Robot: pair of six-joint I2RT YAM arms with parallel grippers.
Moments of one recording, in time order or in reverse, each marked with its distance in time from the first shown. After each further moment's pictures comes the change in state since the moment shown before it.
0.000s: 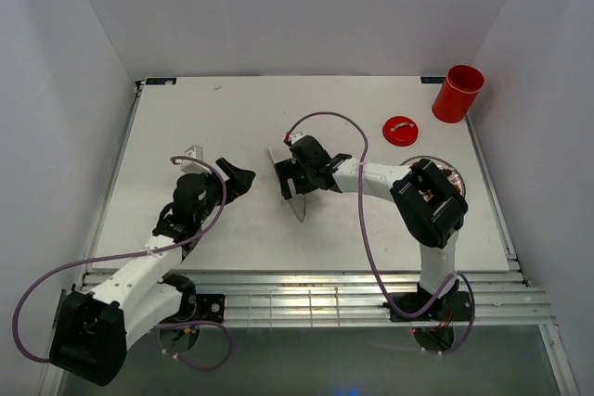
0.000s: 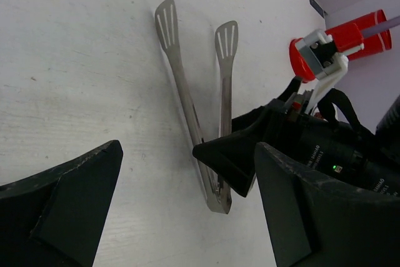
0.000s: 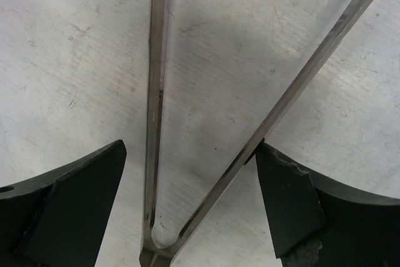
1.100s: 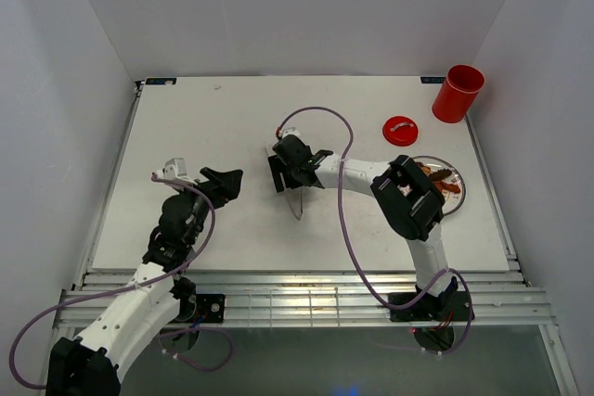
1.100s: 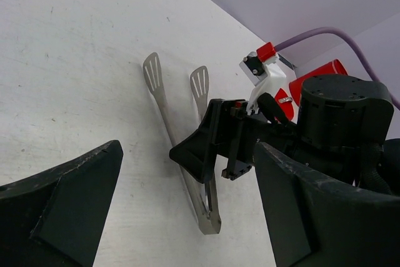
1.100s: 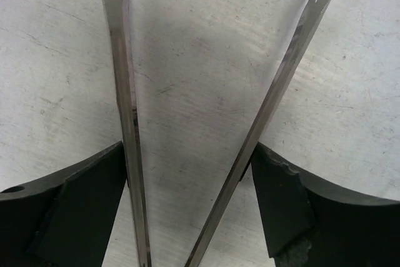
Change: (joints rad) left arm -0.032 -0.304 -0.122 0.056 -0.136 0.044; right arm 0.051 0.148 0.185 -0.072 0.208 0.066
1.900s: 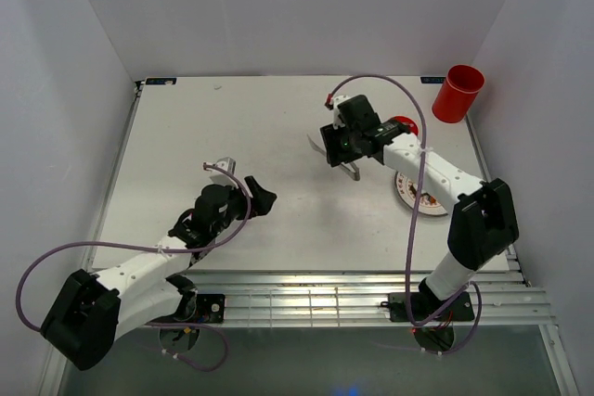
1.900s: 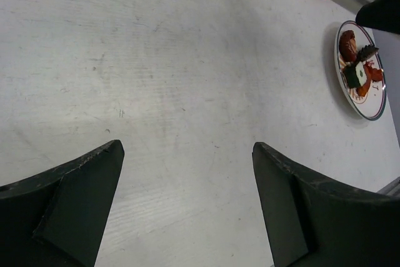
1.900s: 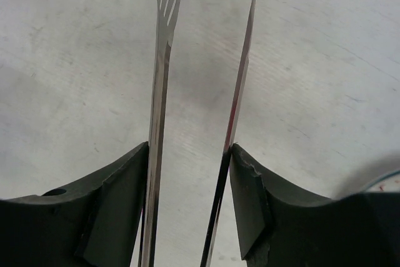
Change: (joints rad) left arm -0.196 0.377 0.080 -0.013 0.077 0.066; right arm -0.241 -0.418 -0.068 -0.299 -0.224 -0.264
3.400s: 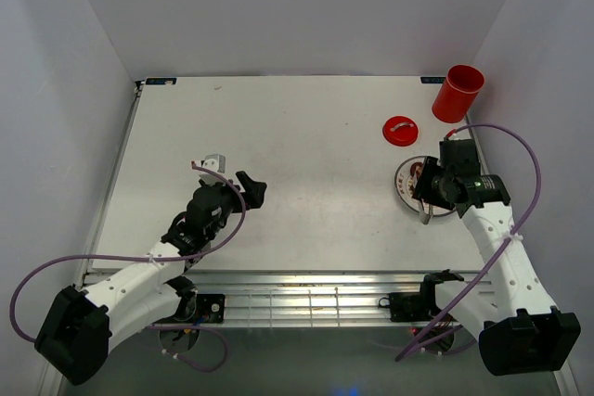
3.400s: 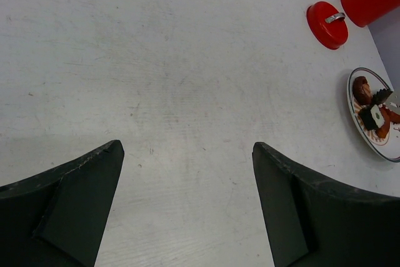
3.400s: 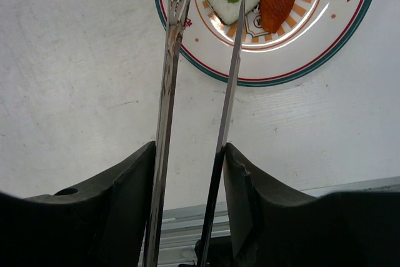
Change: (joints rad) left arm -0.021 -0.116 -0.001 0.007 -0.166 0.113; right arm -0.501 -0.671 -0.417 -0.335 0.084 0.244
